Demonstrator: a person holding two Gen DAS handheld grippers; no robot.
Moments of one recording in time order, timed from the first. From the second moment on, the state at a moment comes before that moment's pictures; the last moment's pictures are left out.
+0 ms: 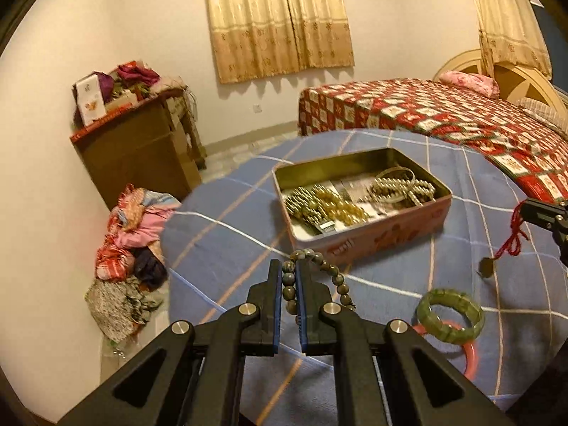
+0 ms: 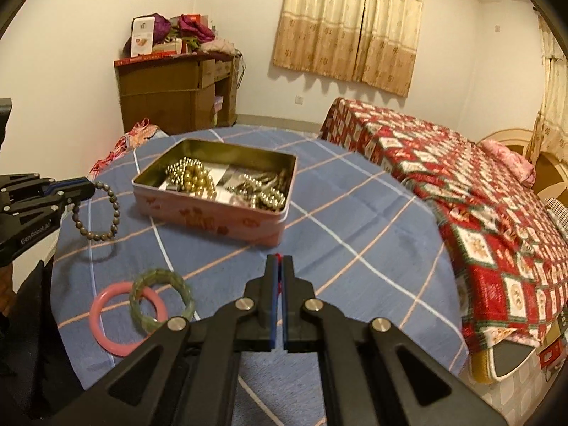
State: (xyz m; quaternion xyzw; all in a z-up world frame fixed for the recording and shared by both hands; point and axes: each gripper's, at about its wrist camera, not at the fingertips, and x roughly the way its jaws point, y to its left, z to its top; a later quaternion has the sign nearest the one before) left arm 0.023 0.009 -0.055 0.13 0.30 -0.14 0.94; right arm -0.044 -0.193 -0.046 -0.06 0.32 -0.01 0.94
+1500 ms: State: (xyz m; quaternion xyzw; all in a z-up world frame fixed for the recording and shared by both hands) left arm 0.084 -0.027 -0.005 0.16 0.24 -0.11 0.95; right arm 0.015 -0.185 0.010 -0.11 0.26 -0.03 0.96
